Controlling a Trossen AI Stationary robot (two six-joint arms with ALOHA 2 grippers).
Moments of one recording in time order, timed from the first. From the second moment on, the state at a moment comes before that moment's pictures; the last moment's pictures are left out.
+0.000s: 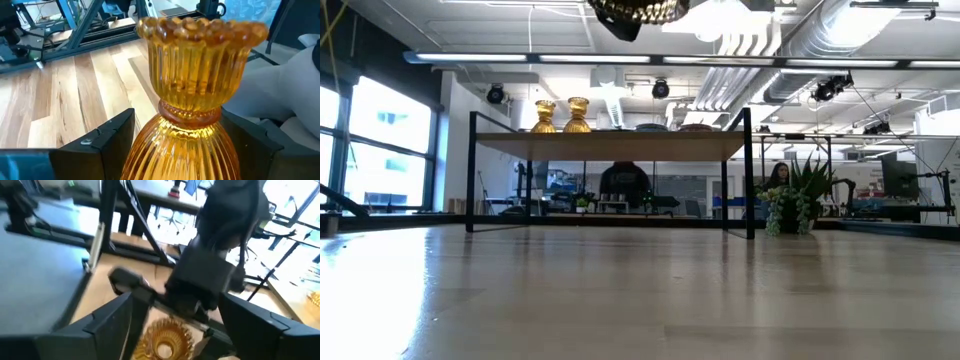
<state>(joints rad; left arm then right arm) -0.46 1.75 1.07 0.37 -0.04 0.02 0.74 1.78 1.35 0.09 0.82 -0.01</state>
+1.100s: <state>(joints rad) -0.43 0.99 1.07 0.07 -0.86 0.28 1.05 1.68 1.35 0.09 1.17 0.02</state>
